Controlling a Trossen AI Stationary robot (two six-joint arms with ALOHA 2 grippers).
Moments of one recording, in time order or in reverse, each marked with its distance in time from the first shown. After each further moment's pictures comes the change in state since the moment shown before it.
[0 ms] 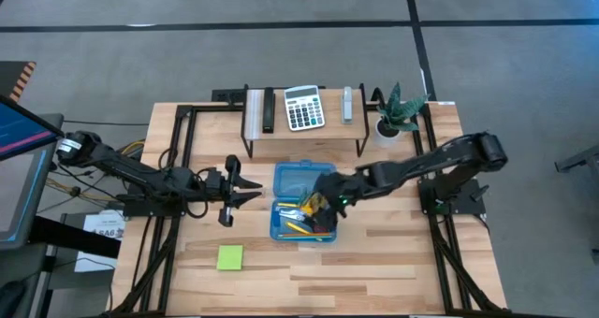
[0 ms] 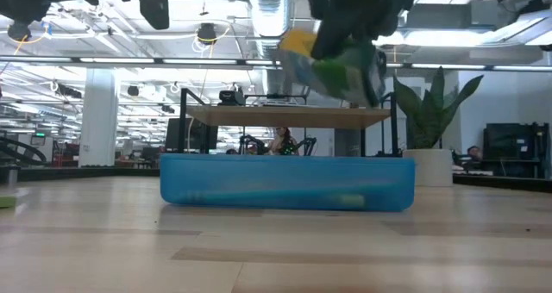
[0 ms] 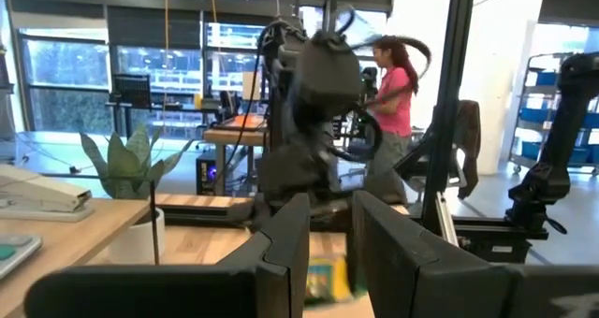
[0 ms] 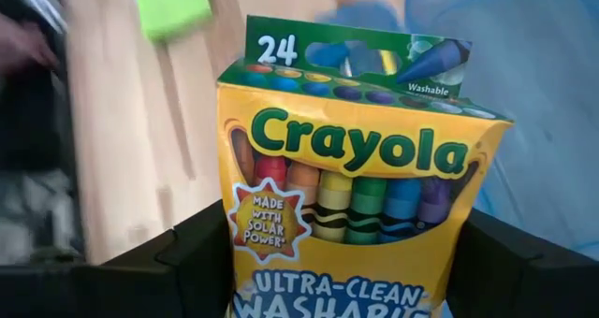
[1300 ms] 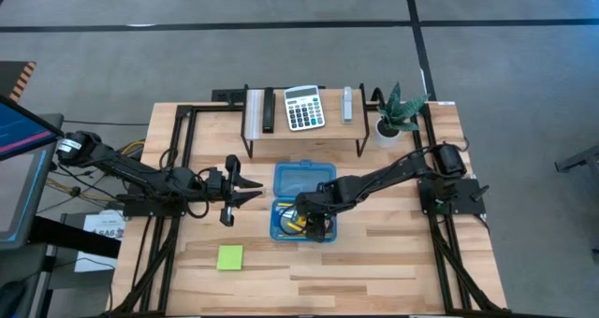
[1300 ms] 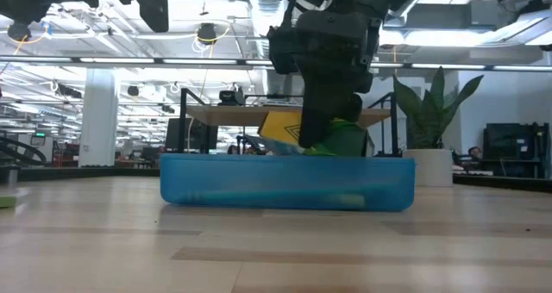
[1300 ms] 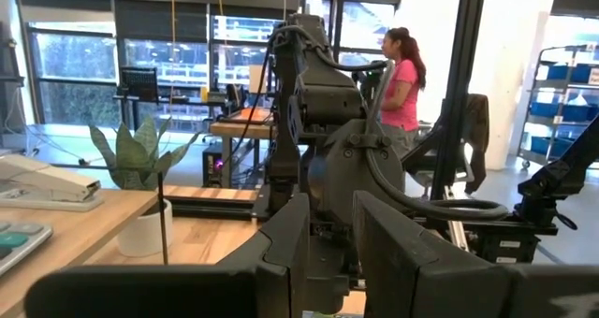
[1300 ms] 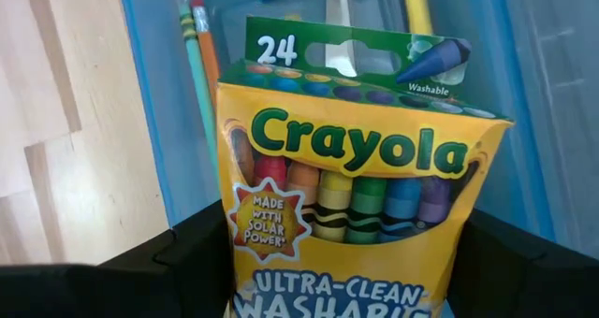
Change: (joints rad) left arm 0.000 0.000 0.000 -0.020 -0.019 -0.005; right arm 0.008 0.337 0.214 -0.181 -0.014 -0.135
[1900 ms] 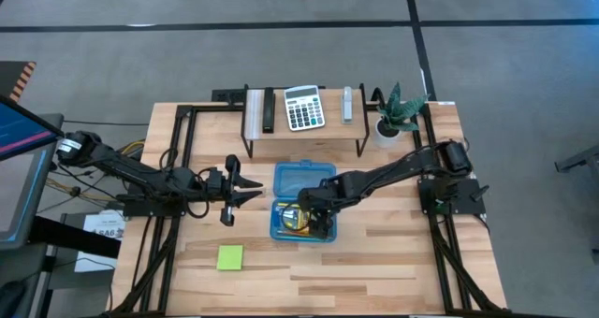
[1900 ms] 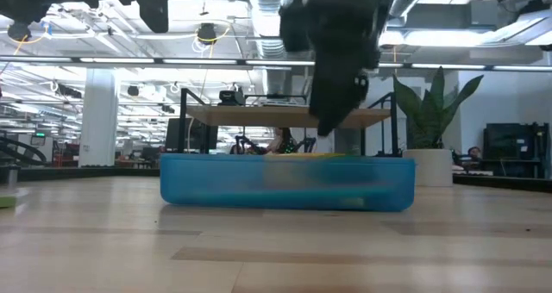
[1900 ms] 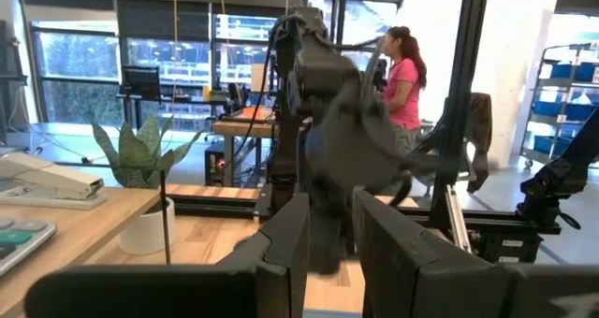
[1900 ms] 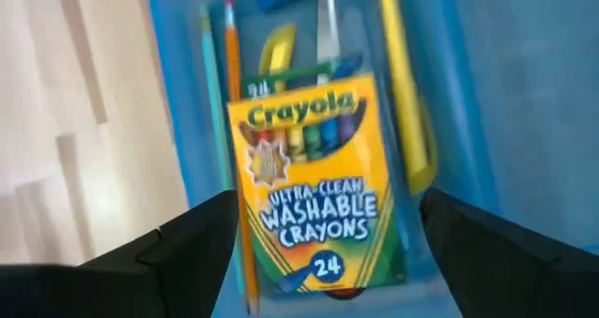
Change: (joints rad) left arm 0.000 0.000 0.000 -0.004 -0.006 0.000; right arm -0.007 -0.064 0.000 -0.060 0.000 -0.011
